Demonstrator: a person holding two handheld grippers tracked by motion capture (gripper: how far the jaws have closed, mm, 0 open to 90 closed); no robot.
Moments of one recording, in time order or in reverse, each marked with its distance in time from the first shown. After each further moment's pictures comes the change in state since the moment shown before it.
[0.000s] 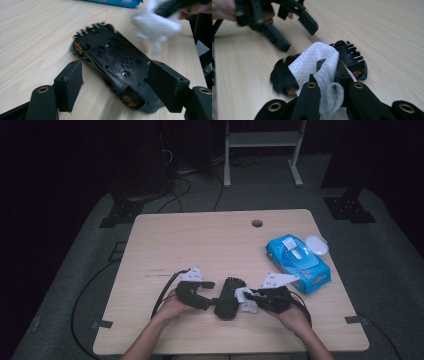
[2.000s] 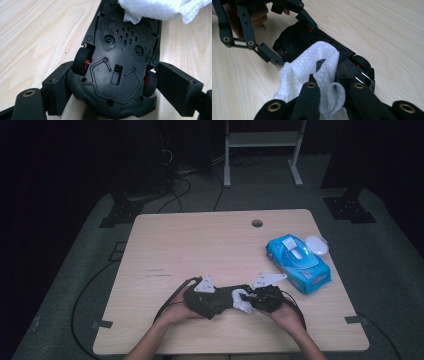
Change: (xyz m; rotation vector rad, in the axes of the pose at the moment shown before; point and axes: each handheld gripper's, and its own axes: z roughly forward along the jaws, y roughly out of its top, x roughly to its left) left arm -0.009 -0.010 0.028 0.184 0.104 0.175; right arm 0.001 -0.004 0.024 0.096 -0.033 0.016
